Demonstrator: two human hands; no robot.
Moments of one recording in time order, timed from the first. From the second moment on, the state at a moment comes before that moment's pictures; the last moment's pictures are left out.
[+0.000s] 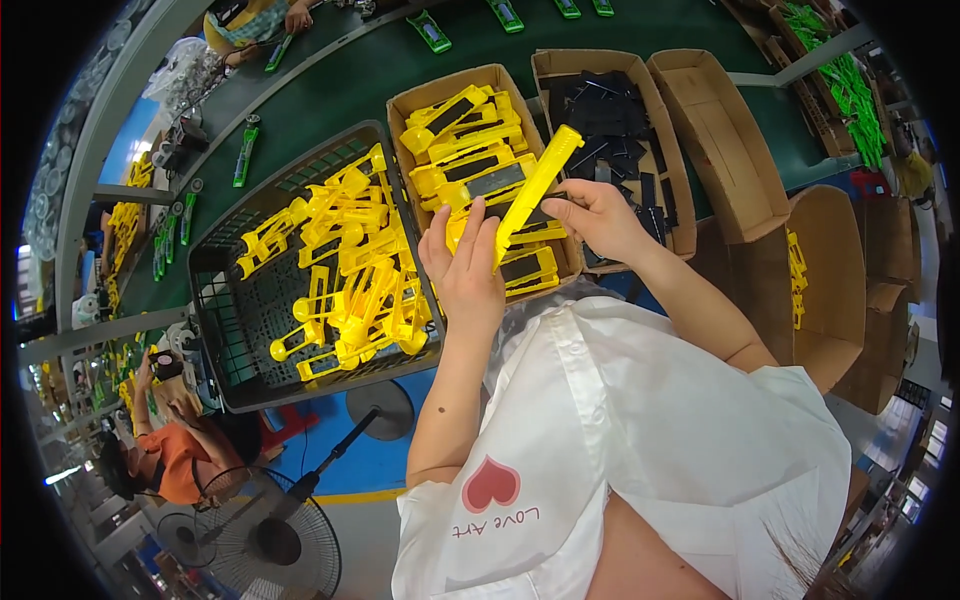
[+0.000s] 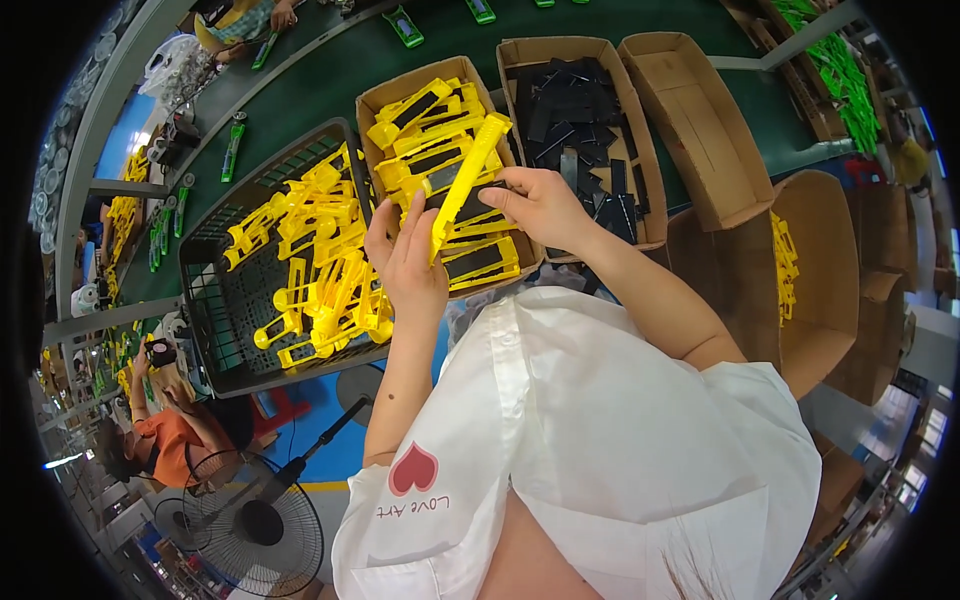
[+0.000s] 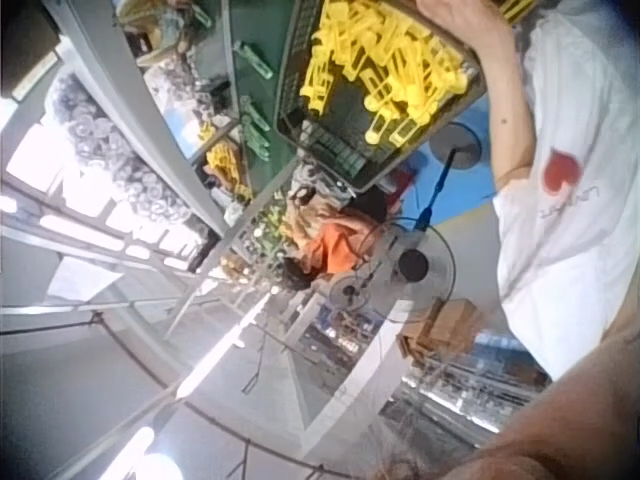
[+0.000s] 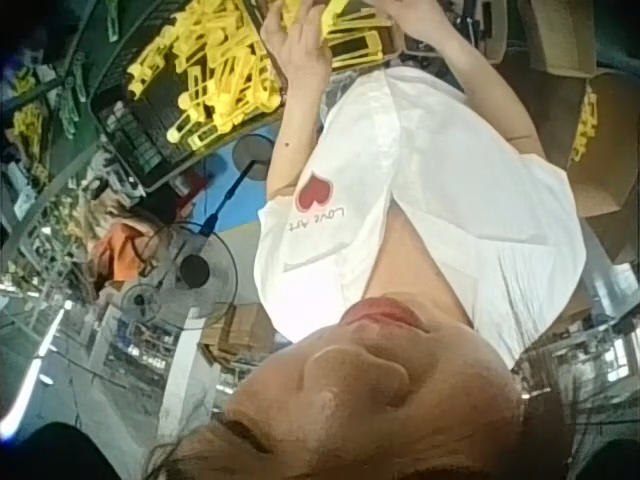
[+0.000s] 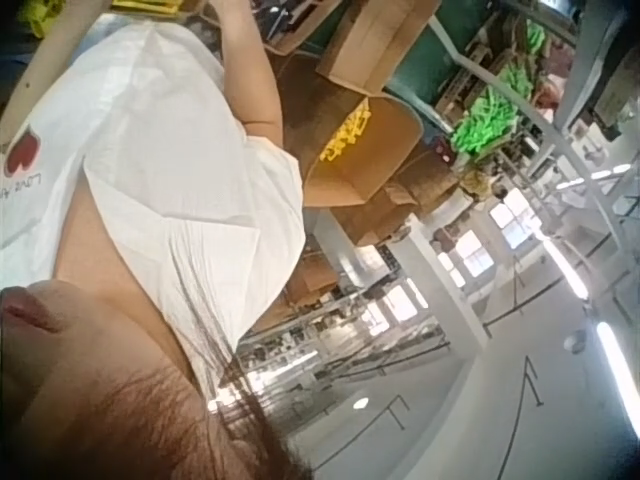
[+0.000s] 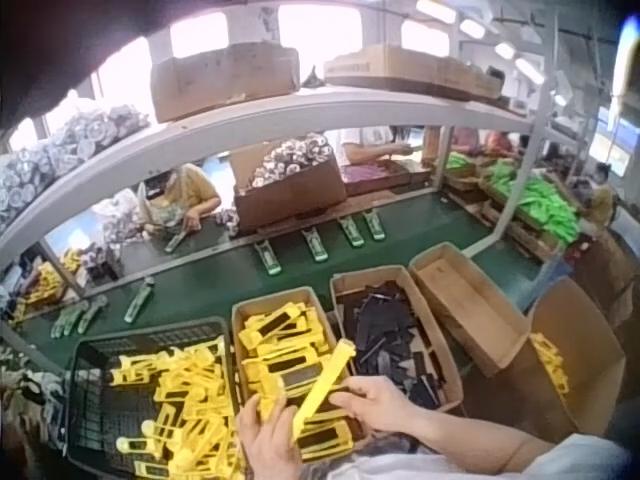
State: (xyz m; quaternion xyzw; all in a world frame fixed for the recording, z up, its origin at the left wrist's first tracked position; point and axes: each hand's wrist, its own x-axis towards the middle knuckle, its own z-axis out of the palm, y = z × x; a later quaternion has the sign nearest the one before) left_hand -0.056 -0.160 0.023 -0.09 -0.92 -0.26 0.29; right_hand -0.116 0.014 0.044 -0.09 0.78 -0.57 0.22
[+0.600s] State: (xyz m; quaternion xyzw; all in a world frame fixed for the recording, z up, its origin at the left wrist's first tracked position) left_hand -0.053 -0.226 0.018 0.14 -0.68 -0.70 -0.16; right_hand -0.124 0.006 0.069 -0.11 0.80 -0.45 0.39
